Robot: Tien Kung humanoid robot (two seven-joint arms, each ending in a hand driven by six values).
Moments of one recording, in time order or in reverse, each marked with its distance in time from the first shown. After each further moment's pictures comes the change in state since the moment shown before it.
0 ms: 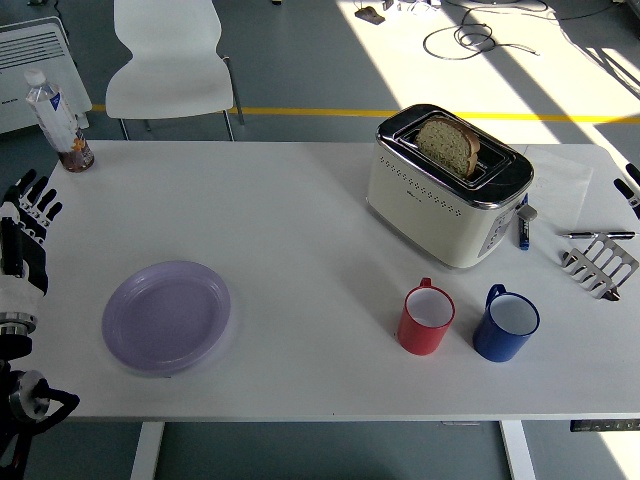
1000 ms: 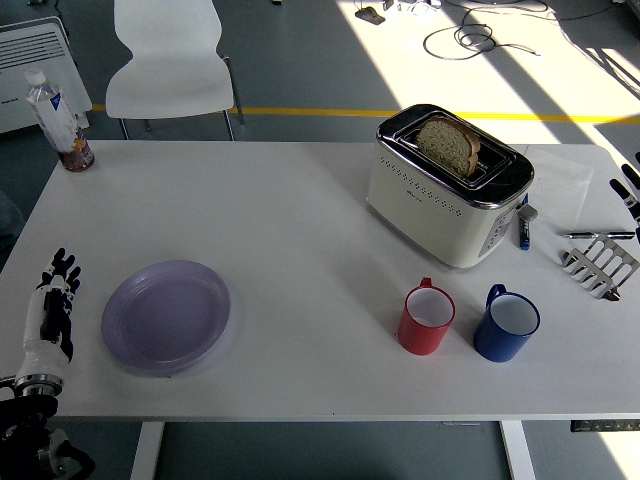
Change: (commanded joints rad) left arm 0.033 -0.024 0.074 0.206 0.051 -0.008 -0.042; right arm 0.008 0.006 -0.006 0.000 0.001 0.001 0.000
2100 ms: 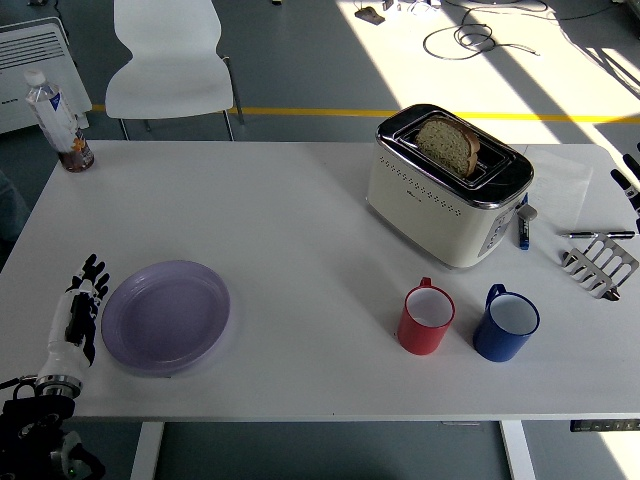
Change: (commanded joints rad) left arm -0.023 0.016 0.100 0.030 -0.020 -0.019 0.019; right arm 0.022 0.003 0.008 0.000 0.002 0.000 0.000
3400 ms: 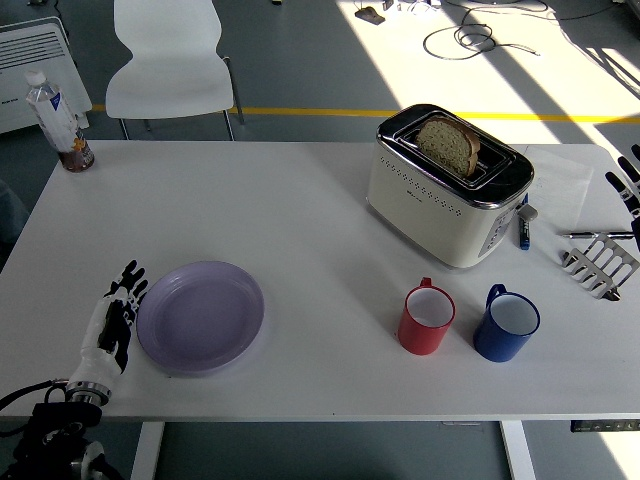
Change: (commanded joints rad) left arm 0.013 0.004 0.163 -0.049 -0.083 -0.012 -0.008; right arm 0.000 0.003 -0.014 -0.002 0.001 0.002 0.001
